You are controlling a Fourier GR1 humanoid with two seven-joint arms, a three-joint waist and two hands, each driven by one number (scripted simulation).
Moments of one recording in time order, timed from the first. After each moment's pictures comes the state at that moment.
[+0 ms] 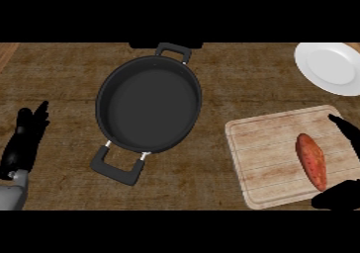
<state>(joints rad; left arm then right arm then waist) -0.11 0.47 -0.05 -1.40 0.02 0.23 0.36 -0.07 -0.72 0.19 -2.04 0.23 0.24 1.10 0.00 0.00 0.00</state>
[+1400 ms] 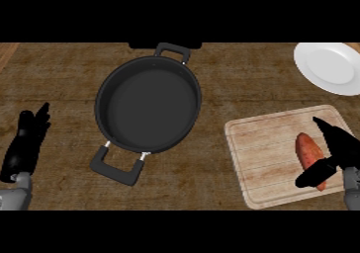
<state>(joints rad) -0.09 0.37 0.04 -1.44 -0.09 0.17 0.38 -0.13 -0.50 0.14 -1.67 0.46 0.33 0.96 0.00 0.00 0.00</state>
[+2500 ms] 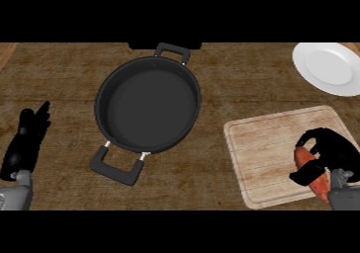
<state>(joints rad) -0.10 0.31 0.11 -1.44 -0.16 0.09 0.39 -0.11 -0.39 0.09 -1.56 0.71 0.29 0.75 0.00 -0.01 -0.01</state>
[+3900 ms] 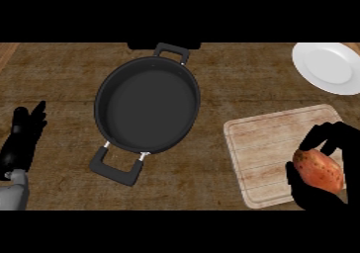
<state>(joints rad) -0.11 0.31 0.16 -1.45 -0.17 0.06 0.40 -0.14 -0.35 0.29 -2.31 1.04 0.23 0.76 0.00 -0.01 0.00</state>
